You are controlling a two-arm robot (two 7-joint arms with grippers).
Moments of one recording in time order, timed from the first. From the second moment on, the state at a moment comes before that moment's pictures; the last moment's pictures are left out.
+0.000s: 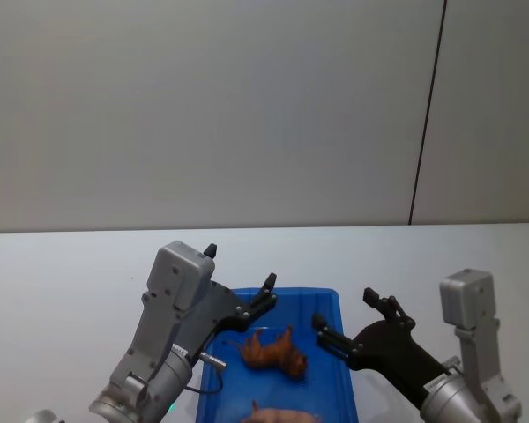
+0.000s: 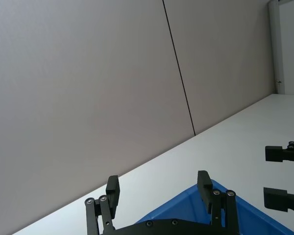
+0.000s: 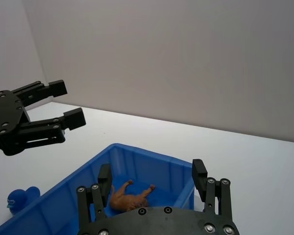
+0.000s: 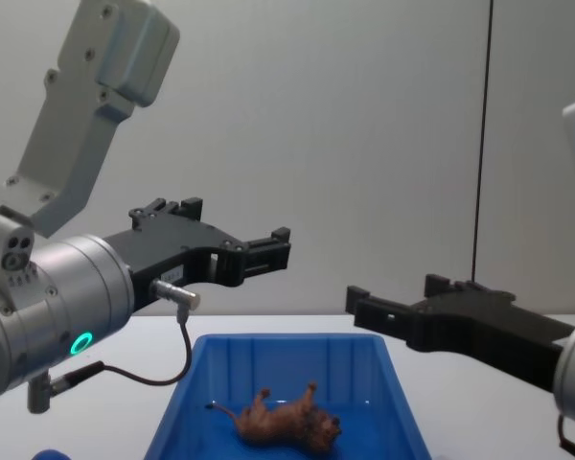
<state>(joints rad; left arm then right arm) -0.24 0.38 0.45 -1.63 -0.20 0.01 -0.01 0.13 0.15 -0.30 -1.52 0.25 0.00 0.31</state>
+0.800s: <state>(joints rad) -0.24 0.38 0.45 -1.63 -0.20 0.01 -0.01 -0.01 0.22 -0.26 -1.65 0.34 -0.05 0.14</state>
